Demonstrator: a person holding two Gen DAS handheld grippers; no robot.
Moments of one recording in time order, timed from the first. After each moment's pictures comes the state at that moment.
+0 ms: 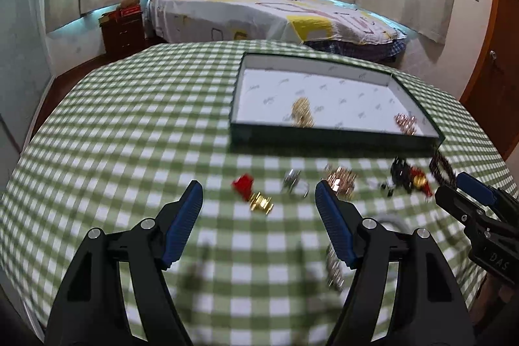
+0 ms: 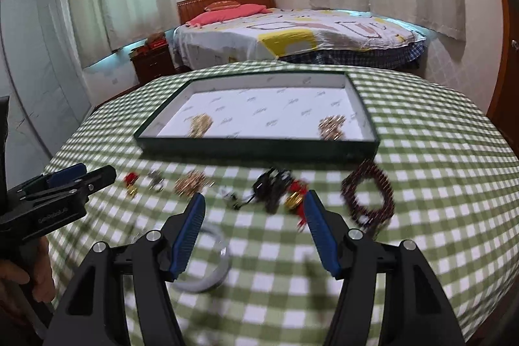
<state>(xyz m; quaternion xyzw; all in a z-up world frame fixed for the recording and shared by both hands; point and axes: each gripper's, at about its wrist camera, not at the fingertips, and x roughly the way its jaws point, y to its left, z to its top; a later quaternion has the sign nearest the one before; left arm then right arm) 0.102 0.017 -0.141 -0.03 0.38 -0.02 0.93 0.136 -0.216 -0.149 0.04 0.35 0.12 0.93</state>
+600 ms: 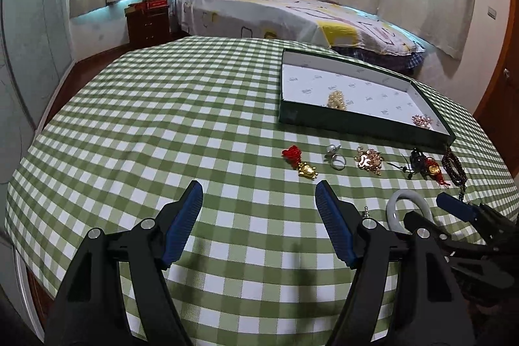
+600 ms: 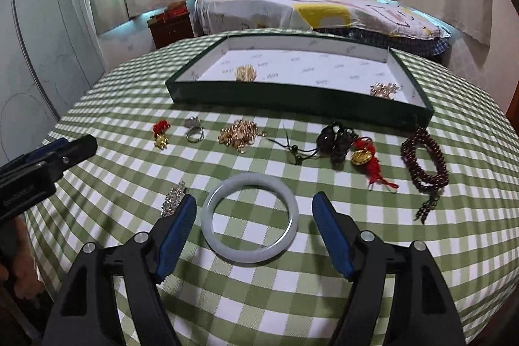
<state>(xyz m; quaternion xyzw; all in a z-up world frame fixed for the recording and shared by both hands) 0.061 0.056 -0.144 -0.05 0.37 0.02 0.93 0.125 -0.162 -0.182 0.00 0.40 0.15 0.90</state>
